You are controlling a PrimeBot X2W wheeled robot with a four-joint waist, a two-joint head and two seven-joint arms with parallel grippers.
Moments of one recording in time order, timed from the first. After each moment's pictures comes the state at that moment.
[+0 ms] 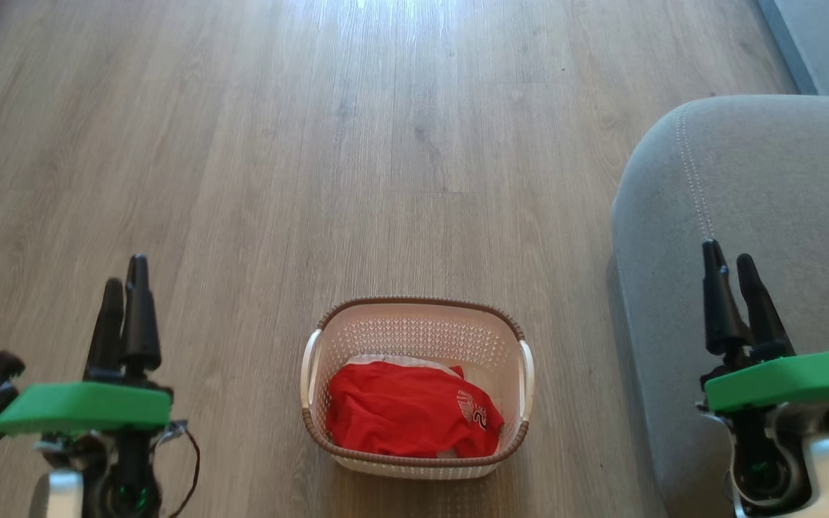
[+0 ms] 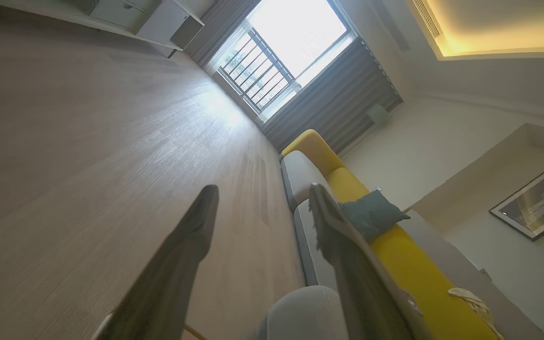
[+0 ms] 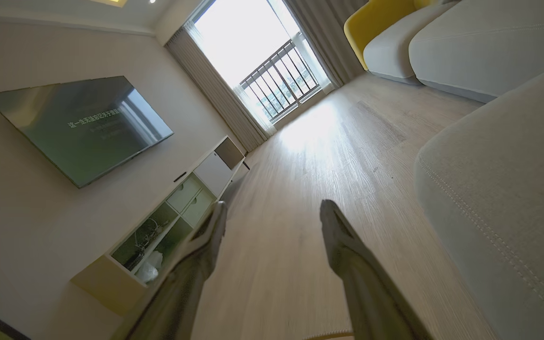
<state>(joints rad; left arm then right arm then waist) -0.03 0.03 0.07 -0.04 -0.92 0.00 -0.08 -0.05 -0.05 -0.06 0.05 0.74 0.13 -0.07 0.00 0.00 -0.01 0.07</state>
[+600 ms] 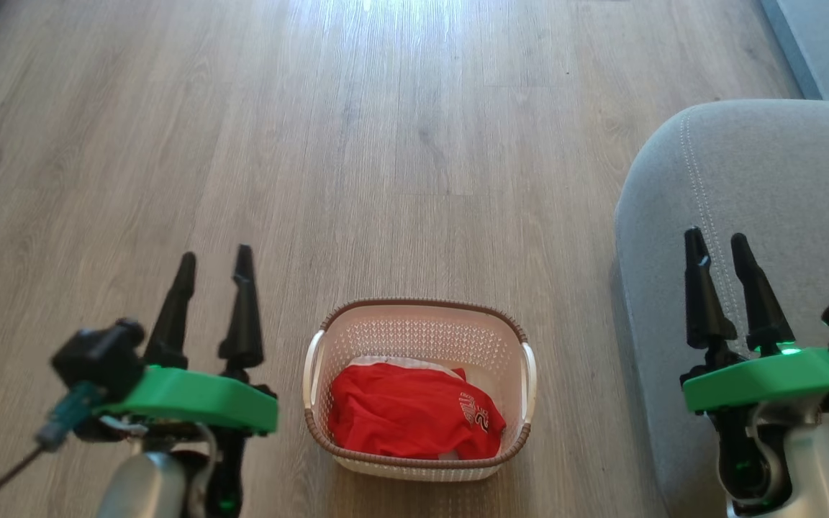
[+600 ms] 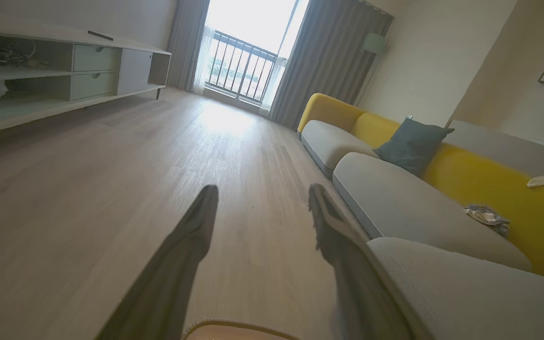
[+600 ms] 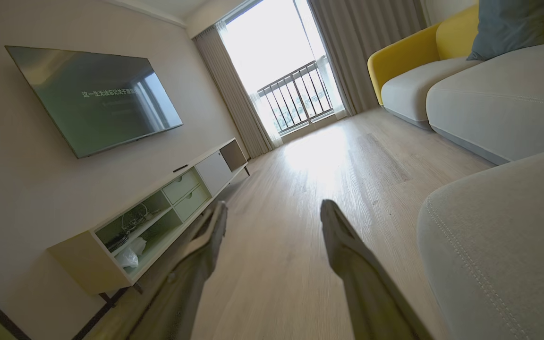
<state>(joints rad) -0.05 0.09 -0.18 -0.13 -0.52 0.17 -0.12 -0.06 -0.05 -0.03 0.00 0.56 0.13 -0.12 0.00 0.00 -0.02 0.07</state>
